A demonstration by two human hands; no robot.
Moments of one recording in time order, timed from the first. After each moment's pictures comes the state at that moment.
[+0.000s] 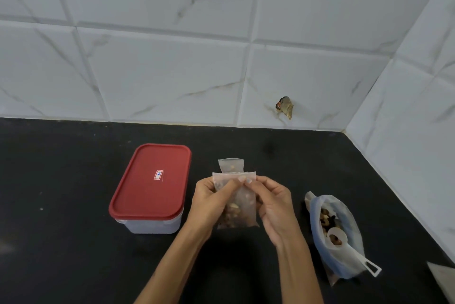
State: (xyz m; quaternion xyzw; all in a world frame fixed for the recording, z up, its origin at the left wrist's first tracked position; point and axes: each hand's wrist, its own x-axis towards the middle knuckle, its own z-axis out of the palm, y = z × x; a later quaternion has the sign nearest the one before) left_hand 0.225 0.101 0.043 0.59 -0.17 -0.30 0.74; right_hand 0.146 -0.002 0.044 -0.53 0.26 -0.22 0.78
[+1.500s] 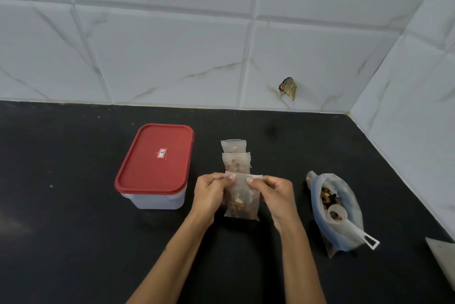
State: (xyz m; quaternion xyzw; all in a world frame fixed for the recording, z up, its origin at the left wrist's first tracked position) left_hand 0.225 0.097 -0.016 0.64 -0.09 -0.31 0.70; right_hand 0.131 -0.012 -0.003 -0.64 0.34 -0.20 0.66
